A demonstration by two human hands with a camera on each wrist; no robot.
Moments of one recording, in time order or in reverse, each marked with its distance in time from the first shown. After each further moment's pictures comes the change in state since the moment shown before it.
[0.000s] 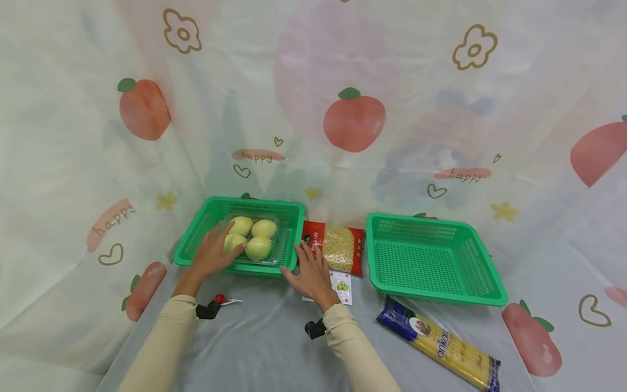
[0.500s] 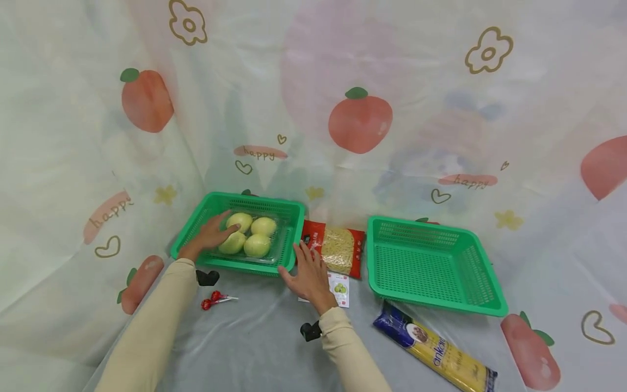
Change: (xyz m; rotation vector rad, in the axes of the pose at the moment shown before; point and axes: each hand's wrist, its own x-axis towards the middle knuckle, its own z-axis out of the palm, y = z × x) left_hand 0.059 -0.039 -0.008 -0.150 -0.172 -0.070; right_hand 0.002 -0.002 0.003 -0.024 -0.021 0.014
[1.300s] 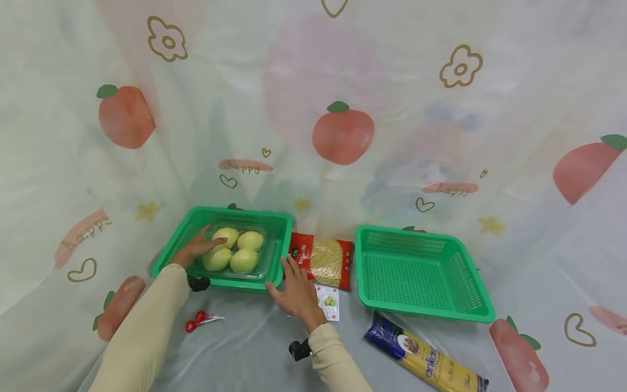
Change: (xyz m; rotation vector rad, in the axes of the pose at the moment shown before) left_hand 0.030 -0.020 0.004 -0.351 -0.122 -0.267; right_hand -0.005 0.001 0.005 0.072 0.017 0.011
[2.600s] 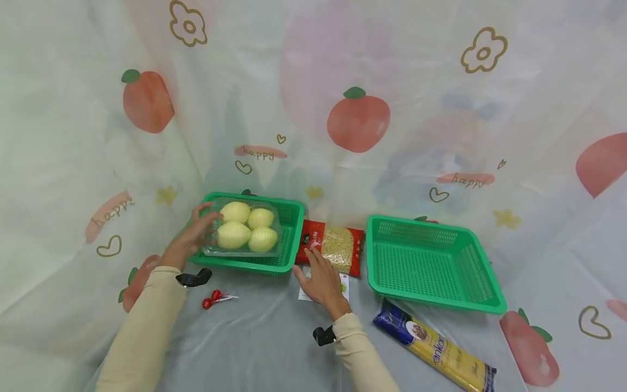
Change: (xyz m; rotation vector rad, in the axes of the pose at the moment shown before) left_hand -0.070 0.029 -0.013 -0.524 0.103 0.055; right_hand -0.014 0.025 -0.019 -0.050 0.063 -0.001
